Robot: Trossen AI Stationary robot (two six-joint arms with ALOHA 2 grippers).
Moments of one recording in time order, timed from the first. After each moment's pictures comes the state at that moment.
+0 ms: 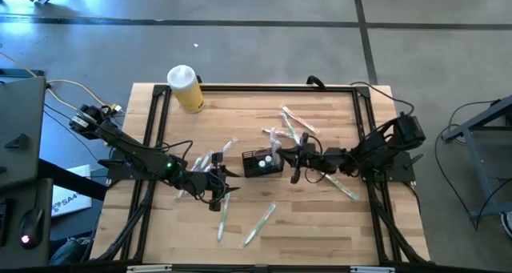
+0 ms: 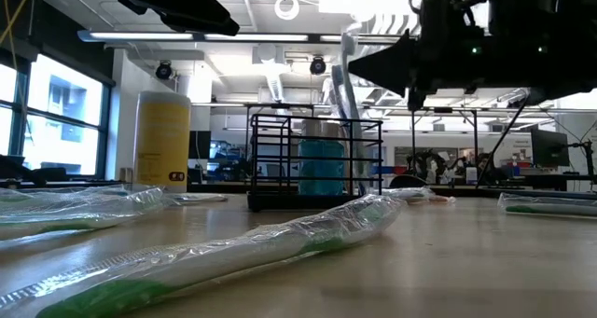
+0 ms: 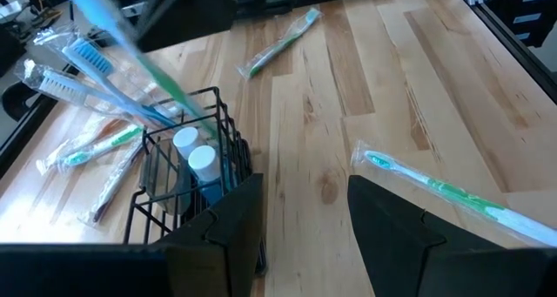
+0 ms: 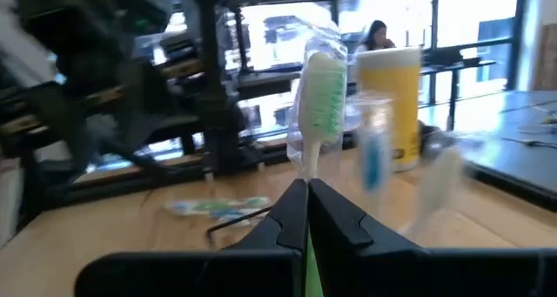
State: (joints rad) left arm -0.48 1.29 0.79 0.02 -0.52 -0.08; right arm 0.18 1.70 0.36 1.45 0.42 0.10
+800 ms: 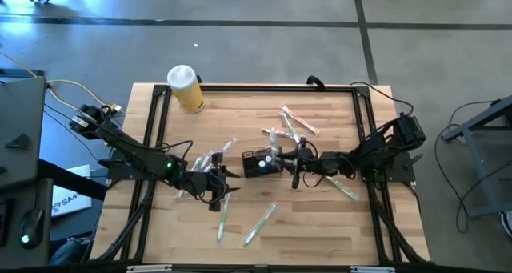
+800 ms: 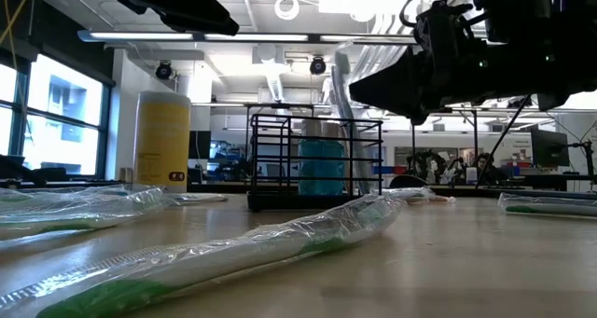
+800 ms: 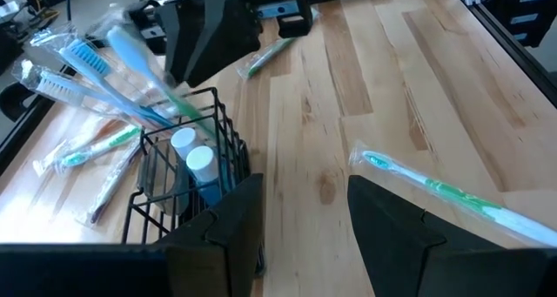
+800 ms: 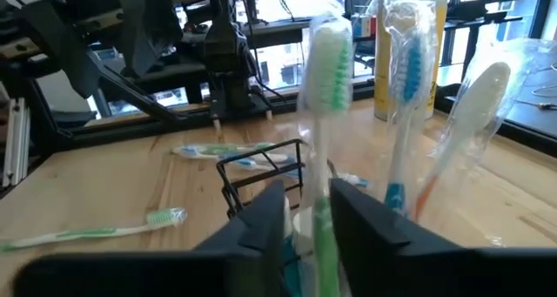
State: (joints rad) left arm -0.48 1.29 0.79 0.02 -0.51 -0.08; right arm 0.20 1.69 0.36 1.29 0.40 0.15
